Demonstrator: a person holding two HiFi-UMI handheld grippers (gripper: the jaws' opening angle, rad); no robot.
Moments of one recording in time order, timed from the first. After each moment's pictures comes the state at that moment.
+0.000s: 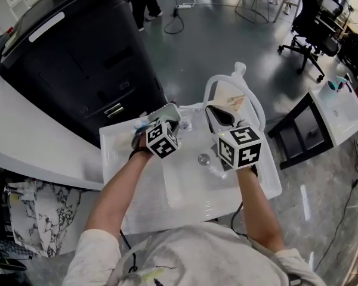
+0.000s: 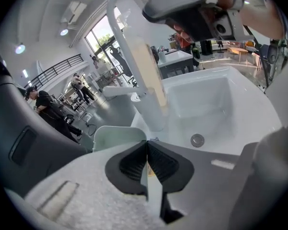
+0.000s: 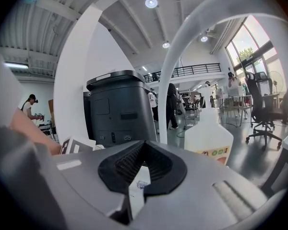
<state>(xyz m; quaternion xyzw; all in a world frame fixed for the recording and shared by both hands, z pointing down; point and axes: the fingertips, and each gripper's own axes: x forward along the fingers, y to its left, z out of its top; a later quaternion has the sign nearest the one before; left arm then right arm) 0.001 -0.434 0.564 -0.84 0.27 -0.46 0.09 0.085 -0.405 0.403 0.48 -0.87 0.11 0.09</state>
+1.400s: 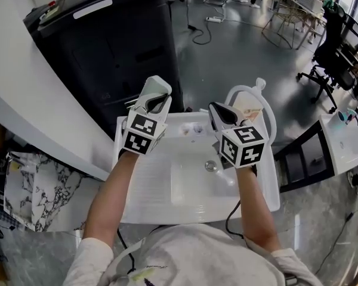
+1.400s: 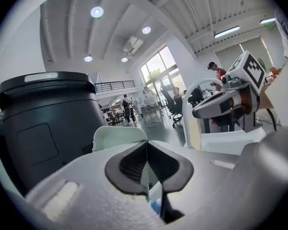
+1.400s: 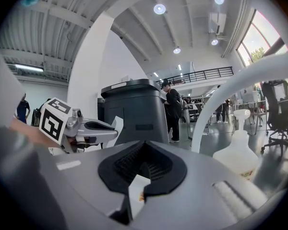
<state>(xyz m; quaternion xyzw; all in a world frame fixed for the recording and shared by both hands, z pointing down) -0.094 -0.419 0.361 -0.84 0.50 -0.19 0.07 0.027 -0.397 0.356 0.42 -0.90 0.07 0.06</state>
